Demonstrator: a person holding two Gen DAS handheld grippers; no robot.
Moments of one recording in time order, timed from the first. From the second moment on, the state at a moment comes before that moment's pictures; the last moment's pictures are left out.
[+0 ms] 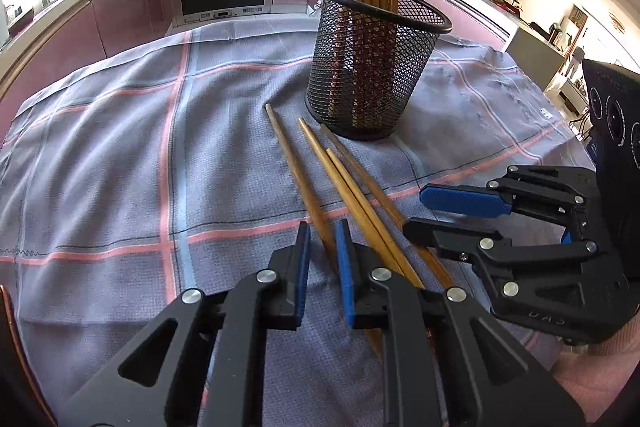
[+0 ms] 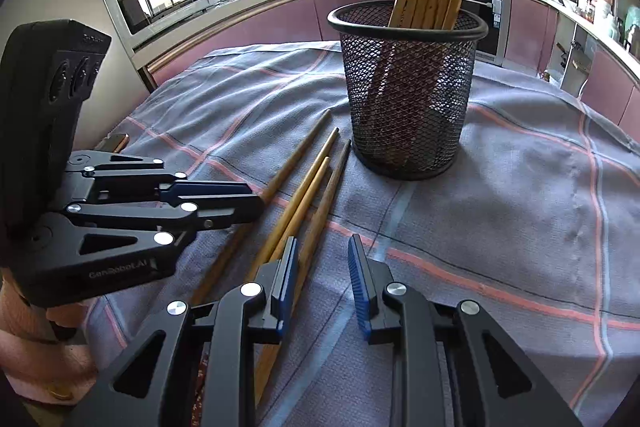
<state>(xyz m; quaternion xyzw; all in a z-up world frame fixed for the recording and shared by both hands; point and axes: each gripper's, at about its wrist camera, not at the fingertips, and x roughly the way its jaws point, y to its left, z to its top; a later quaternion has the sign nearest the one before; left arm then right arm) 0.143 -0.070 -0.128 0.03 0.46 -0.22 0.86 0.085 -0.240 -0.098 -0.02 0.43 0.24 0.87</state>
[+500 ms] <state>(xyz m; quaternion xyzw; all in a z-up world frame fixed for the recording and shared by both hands) 0.157 -0.073 -0.130 0.04 0.46 -0.20 0.86 0.097 -0.231 -0.101 -0.05 0.43 0.23 0.87</state>
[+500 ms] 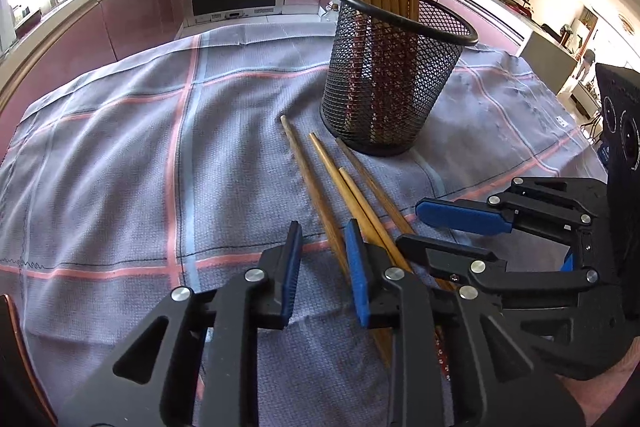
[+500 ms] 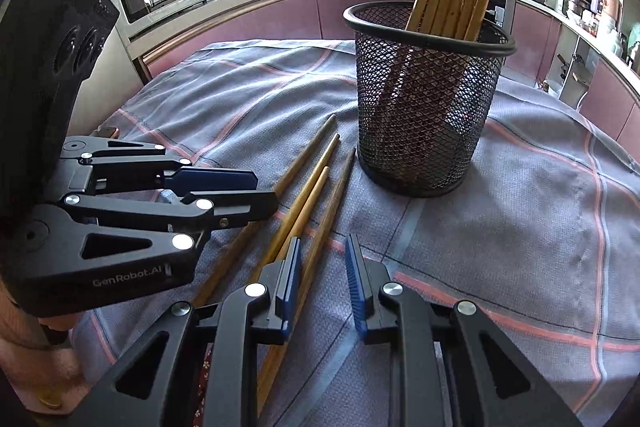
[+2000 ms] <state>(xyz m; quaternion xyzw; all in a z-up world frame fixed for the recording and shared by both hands) 0.139 -0.052 -0.099 -0.03 0.44 -0.22 0.87 0.088 -0.266 -0.063 0.03 0.39 0.27 0.88</state>
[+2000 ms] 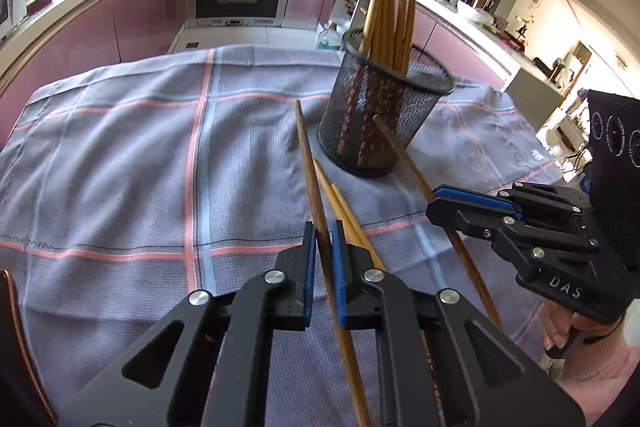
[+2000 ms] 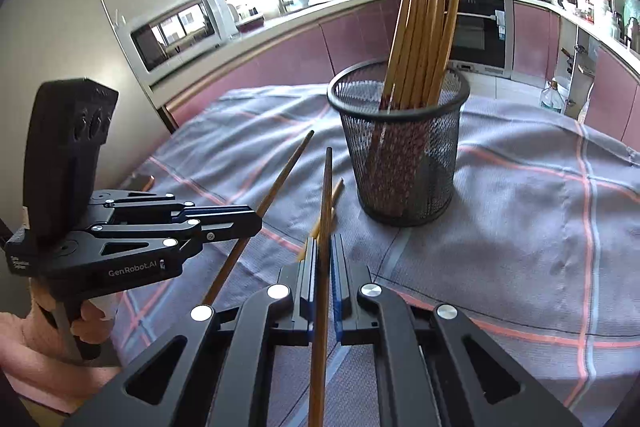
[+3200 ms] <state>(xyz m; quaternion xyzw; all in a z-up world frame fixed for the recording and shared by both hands) 0.126 -0.041 0.069 -0.06 0.25 -0.30 0.92 0.083 -0.311 0.067 0.06 0.20 0.27 0.94</state>
